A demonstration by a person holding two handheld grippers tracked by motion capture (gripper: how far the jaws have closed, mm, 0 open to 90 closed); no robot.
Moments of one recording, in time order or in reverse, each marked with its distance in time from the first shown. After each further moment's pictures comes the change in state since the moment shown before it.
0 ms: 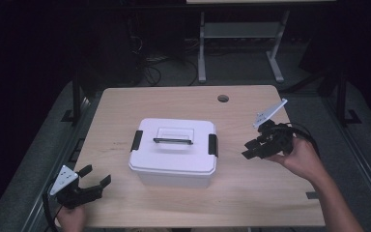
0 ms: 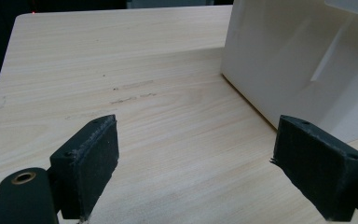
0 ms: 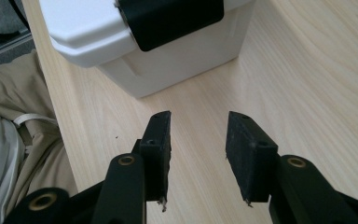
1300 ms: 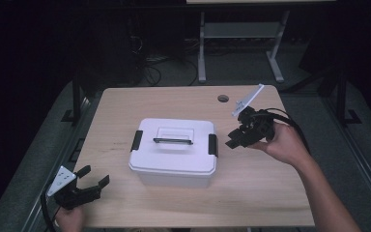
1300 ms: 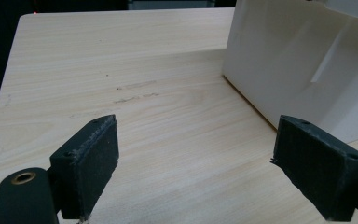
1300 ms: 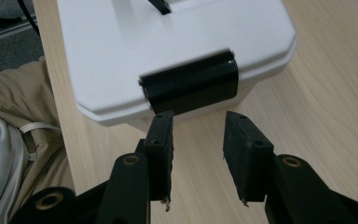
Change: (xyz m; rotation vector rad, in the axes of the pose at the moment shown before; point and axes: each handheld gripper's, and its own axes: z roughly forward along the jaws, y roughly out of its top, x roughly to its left) left arm 0.001 -0.001 -0.003 -0.006 0.001 -0.003; right arm 0.013 0.060 0.002 0.031 0.006 -0.101
